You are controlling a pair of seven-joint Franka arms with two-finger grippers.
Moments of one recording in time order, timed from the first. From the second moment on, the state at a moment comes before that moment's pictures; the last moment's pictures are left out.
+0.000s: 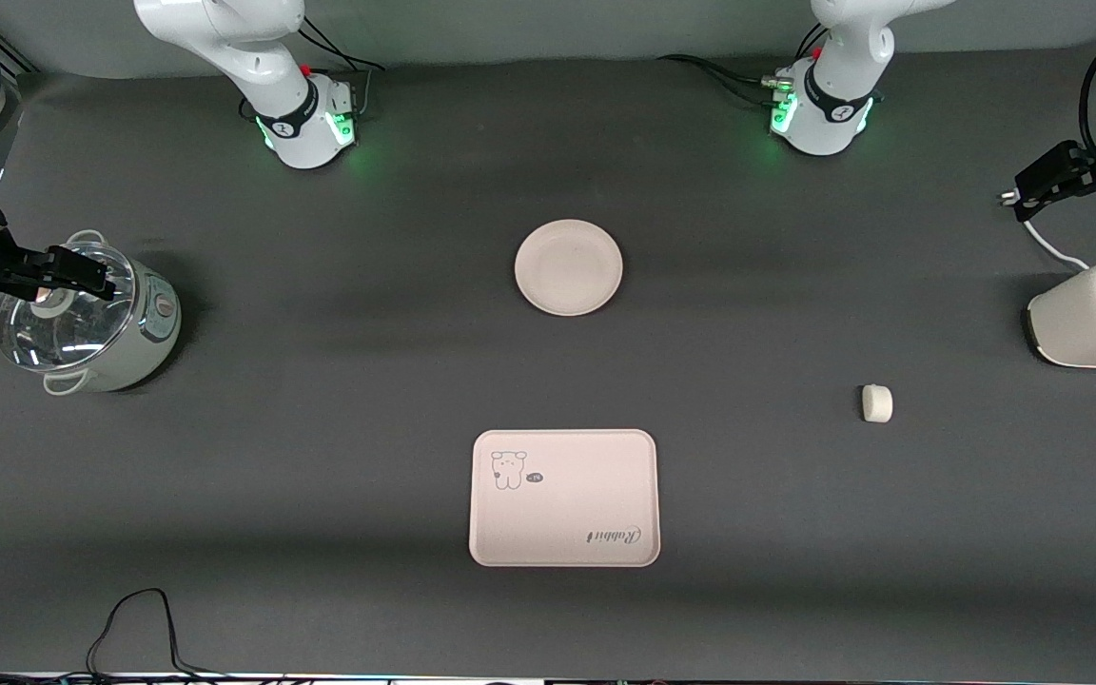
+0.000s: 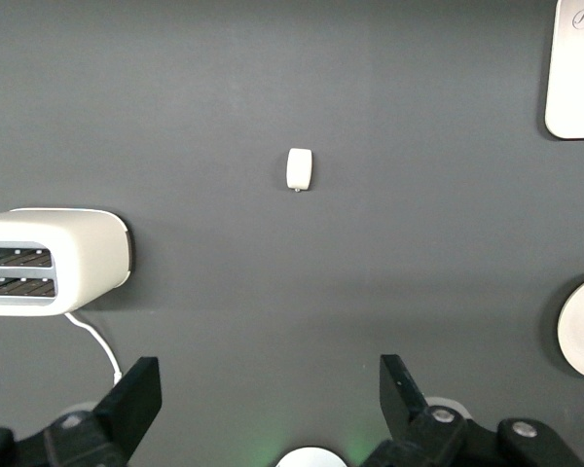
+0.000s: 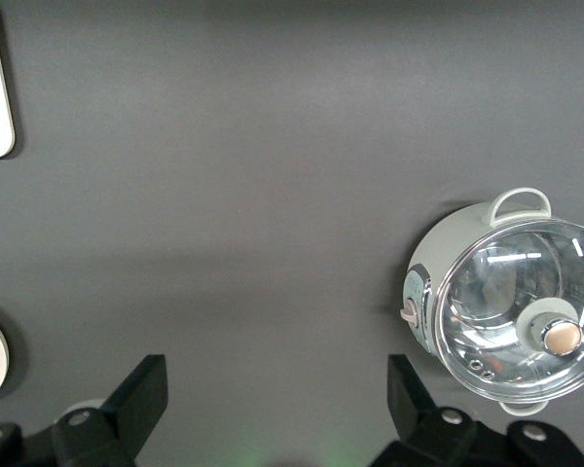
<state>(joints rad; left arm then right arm) 0.25 -0.12 -0.24 -1.63 0.02 1.48 0.01 0.02 0.03 -0.07 -1.61 -0.01 1.55 -0.02</state>
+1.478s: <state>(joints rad) 0.24 0.37 -0.24 -2.02 0.12 2.36 0.08 0.02 0.04 -0.07 -1.61 -0.01 1.55 -0.02</state>
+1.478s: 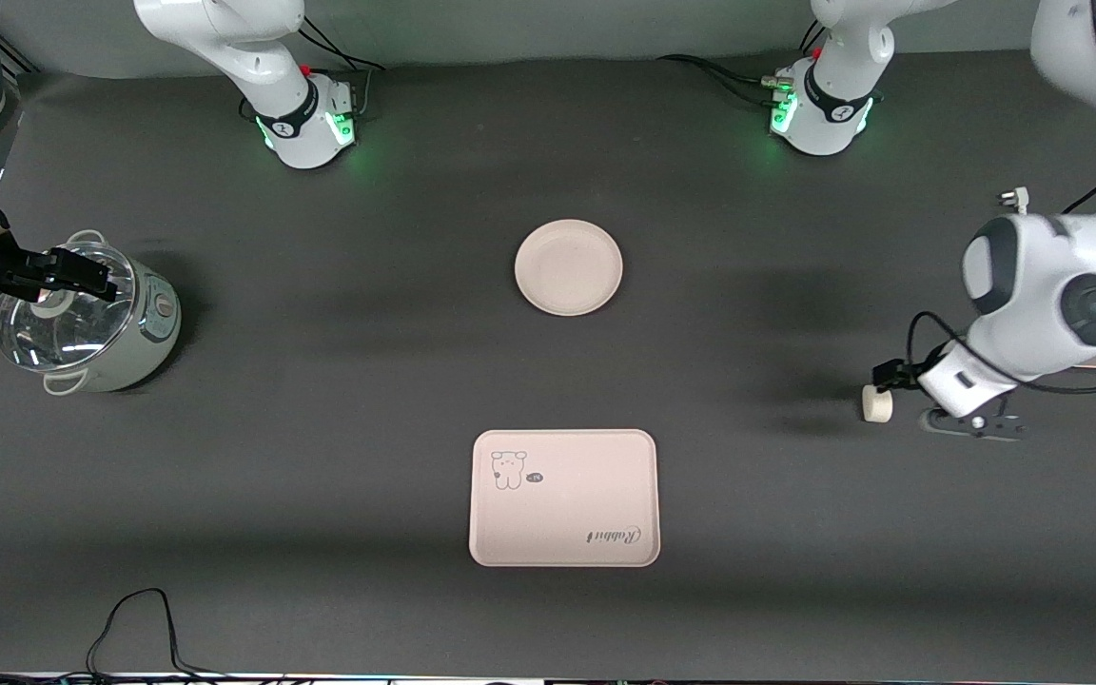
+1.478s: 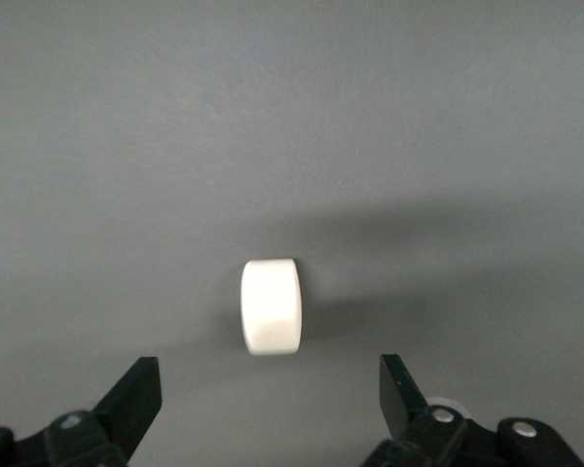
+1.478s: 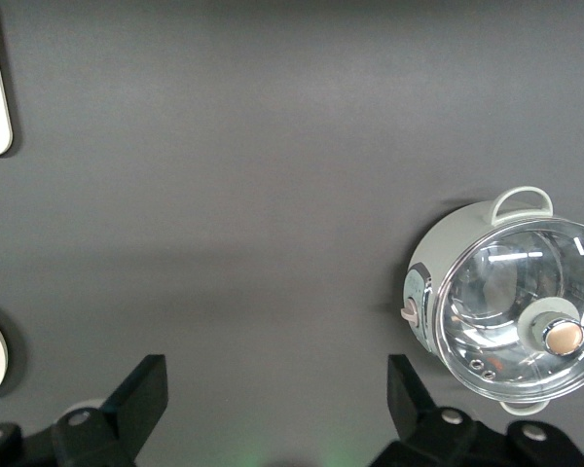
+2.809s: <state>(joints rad) 0.25 0.47 -0.24 -1.94 0.21 2.26 0.06 0.02 0.04 -0.07 -1.61 -0.01 1.57 -0.02</state>
